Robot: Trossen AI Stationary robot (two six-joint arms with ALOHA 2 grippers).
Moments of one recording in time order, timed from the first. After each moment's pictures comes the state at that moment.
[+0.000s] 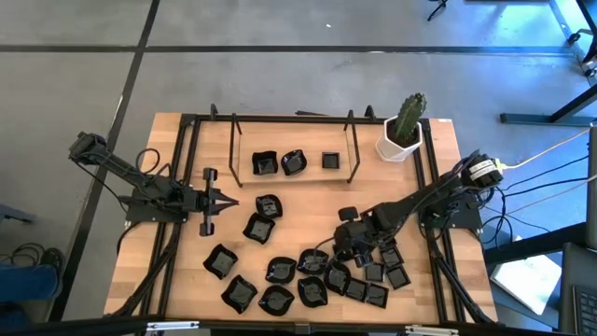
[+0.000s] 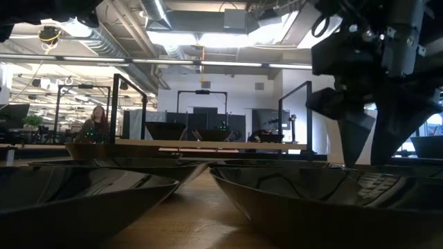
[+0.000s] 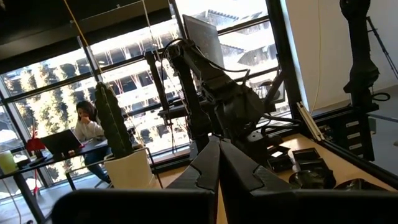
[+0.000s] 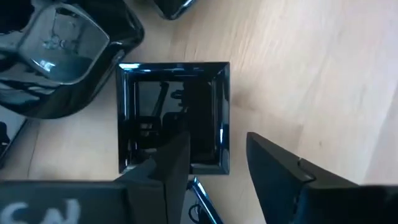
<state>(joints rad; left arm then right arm) -0.46 0.52 0.15 0.58 -0.43 0.36 0.38 1.57 0.88 -0.44 0.04 0.08</state>
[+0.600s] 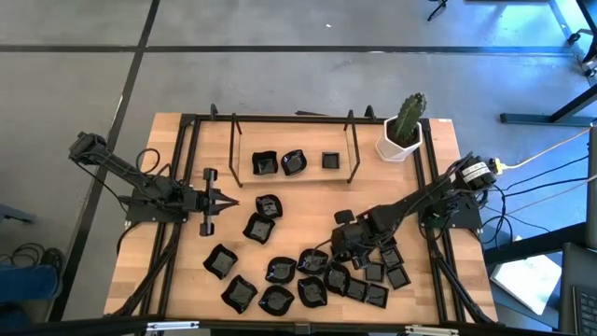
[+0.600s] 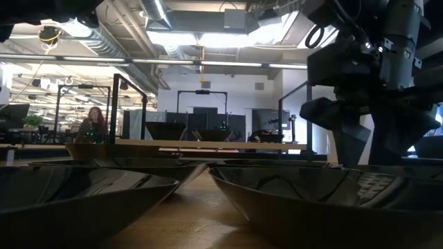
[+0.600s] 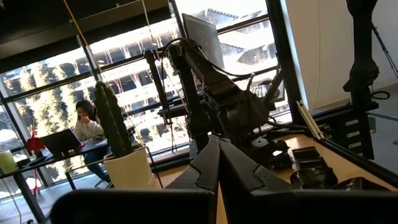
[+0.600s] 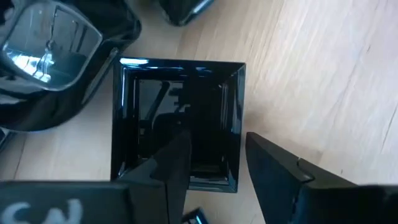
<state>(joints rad) -0.46 0.51 0.15 0.57 -0.43 0.36 0.37 1.65 0.88 -0.37 0.03 0.04</state>
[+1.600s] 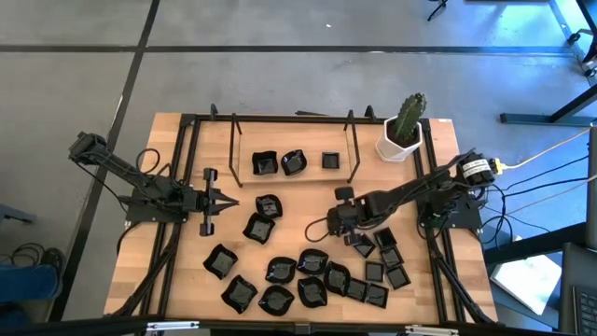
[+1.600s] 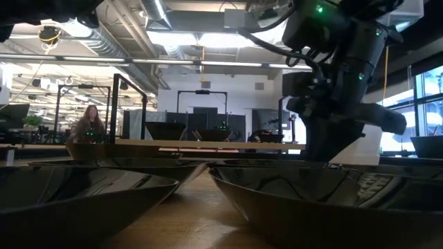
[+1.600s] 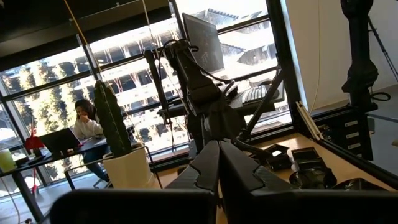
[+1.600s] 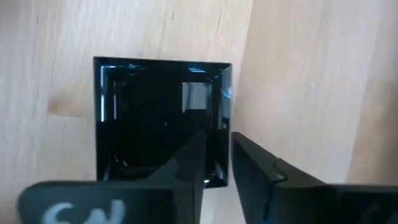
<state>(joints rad) -0.46 0.51 0.15 0.57 -0.43 0.35 0.22 1.62 0.87 -0.42 0.25 -0.04</state>
